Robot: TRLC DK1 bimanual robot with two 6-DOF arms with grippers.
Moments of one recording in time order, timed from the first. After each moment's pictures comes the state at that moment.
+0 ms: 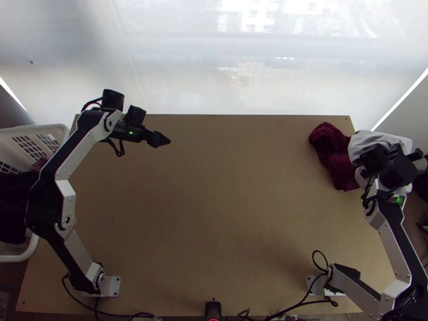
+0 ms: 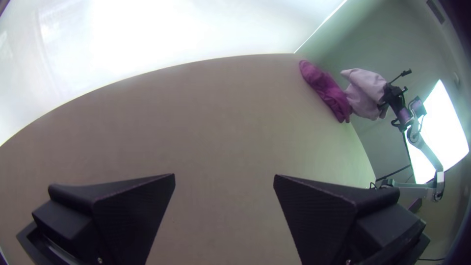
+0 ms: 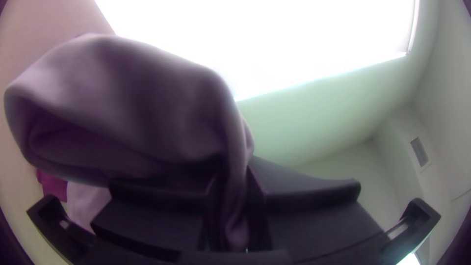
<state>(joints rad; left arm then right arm) -0.09 1.89 1.71 -0.81 0.62 0.23 -0.27 1.13 0.69 0.40 0.40 -1.21</state>
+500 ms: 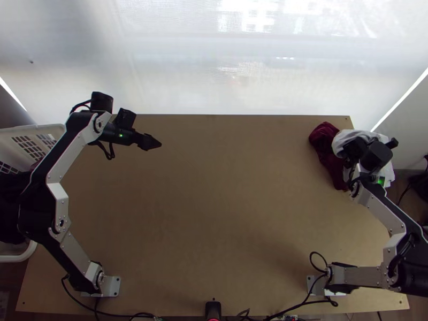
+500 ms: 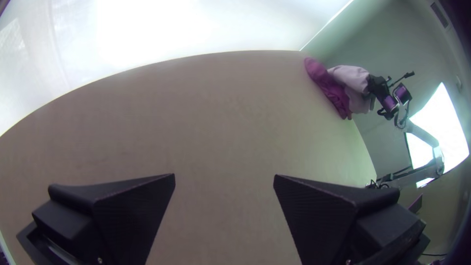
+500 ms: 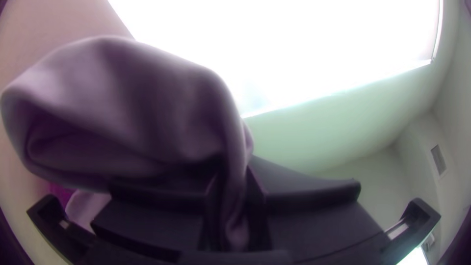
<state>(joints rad) -0.03 1.84 1.66 -0.86 0.62 0.28 -0.20 1.46 0.78 0.54 0.43 -1.15</state>
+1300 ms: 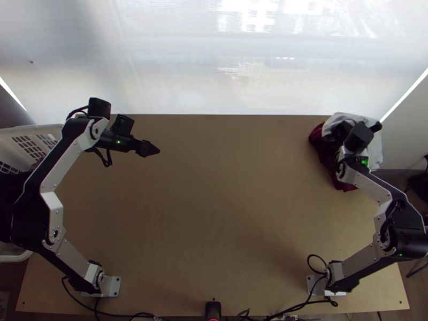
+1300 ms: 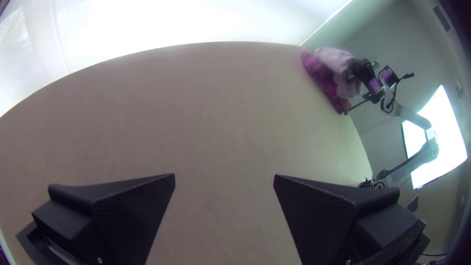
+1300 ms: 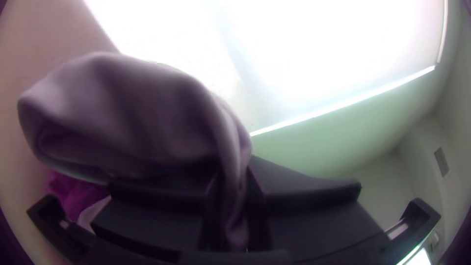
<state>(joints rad) -0.04 1.75 1.56 -0.87 0.62 0.26 -0.09 1.70 0.97 0.61 0.52 -1.10</state>
